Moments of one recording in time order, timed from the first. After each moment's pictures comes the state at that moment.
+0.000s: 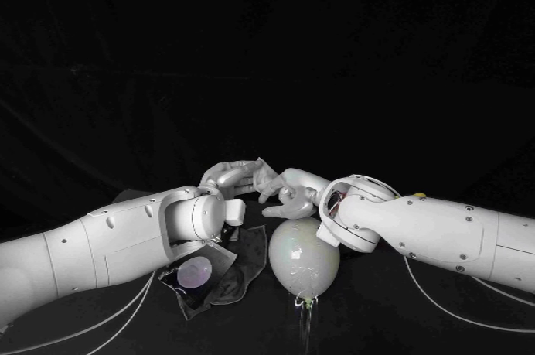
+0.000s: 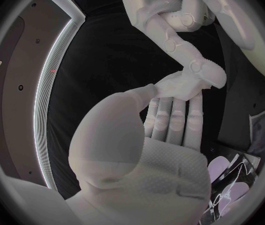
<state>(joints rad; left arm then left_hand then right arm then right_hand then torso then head) 1.33 -0.63 -0.07 1.34 0.27 -0.44 0.30 1.42 -0.07 0.55 0.08 0.05 0.92 0.17 0.53 0.15 1.26 0.11 0.07 0.06 1.12 0.09 0.13 0.26 0.17 1.00 0.24 0.18 0.07 1.41 -0.56 -0.14 1.44 -1.01 -0.26 -0.12 1.38 -0.14 0.44 0.10 0.05 0.82 0.15 0.19 0.39 1.43 0.05 1.41 1.31 1.47 -0.01 1.56 1.31 0.06 1.45 0.10 1.32 1.31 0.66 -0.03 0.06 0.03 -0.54</state>
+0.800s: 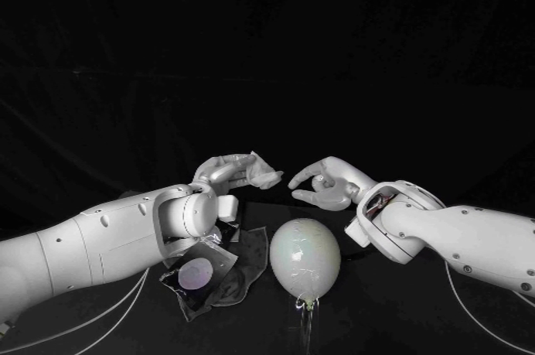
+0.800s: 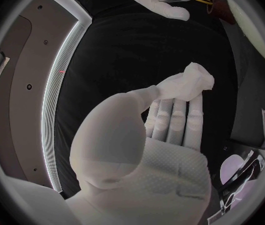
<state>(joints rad) 1.33 -0.65 -0.06 1.31 0.24 -0.36 0.36 1.45 -0.04 0.60 0.06 0.04 0.89 0.18 0.56 0.17 1.23 0.13 0.06 0.06 1.10 0.11 0.11 0.25 0.17 1.00 0.24 0.16 0.07 1.41 -0.76 -0.14 1.57 -0.94 -0.49 0.03 1.39 -0.11 0.48 0.06 0.05 0.94 0.15 0.21 0.38 1.44 0.06 1.42 1.31 1.47 0.00 1.57 1.31 0.06 1.46 0.11 1.33 1.31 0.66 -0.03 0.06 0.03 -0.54</state>
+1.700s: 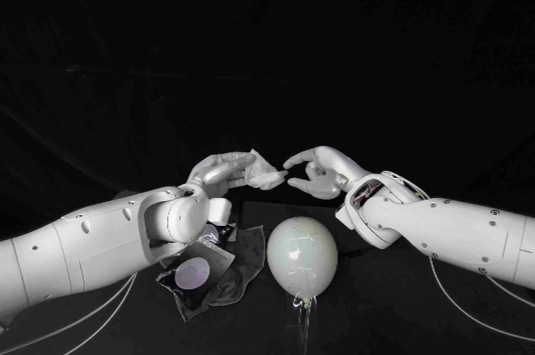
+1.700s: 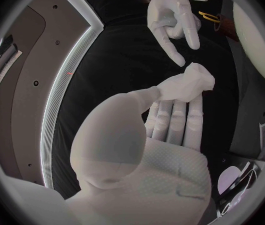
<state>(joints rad) 1.33 -0.70 -0.06 1.38 0.22 -0.25 0.38 1.45 -0.03 0.61 0.05 0.05 0.88 0.18 0.55 0.17 1.23 0.13 0.06 0.06 1.10 0.11 0.11 0.25 0.17 1.00 0.24 0.16 0.07 1.39 -0.66 -0.14 1.40 -1.09 -0.58 0.10 1.39 -0.15 0.49 0.01 0.05 0.85 0.15 0.12 0.33 1.44 0.06 1.38 1.31 1.46 0.01 1.57 1.31 0.06 1.43 0.11 1.28 1.31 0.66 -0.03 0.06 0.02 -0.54</state>
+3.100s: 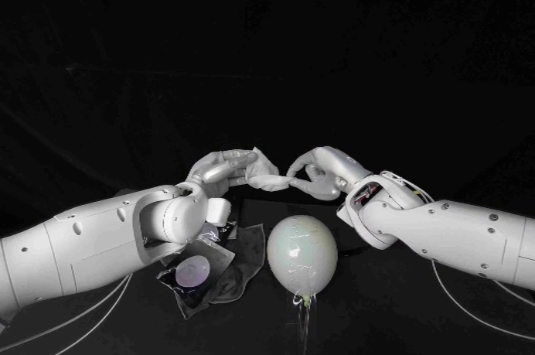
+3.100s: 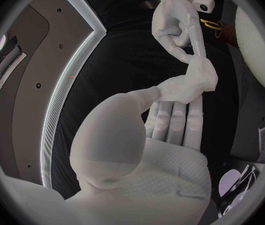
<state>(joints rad) 1.33 -0.73 -0.05 1.43 0.18 -0.24 0.38 1.44 -0.04 0.62 0.04 0.05 0.88 0.18 0.55 0.17 1.23 0.13 0.06 0.06 1.10 0.11 0.10 0.25 0.17 1.00 0.24 0.16 0.07 1.38 -0.66 -0.14 1.41 -1.23 -0.62 0.09 1.37 -0.08 0.50 -0.01 0.05 1.09 0.09 0.30 0.41 1.45 0.04 1.41 1.31 1.47 -0.04 1.57 1.31 0.06 1.46 0.07 1.34 1.31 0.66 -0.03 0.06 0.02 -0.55</state>
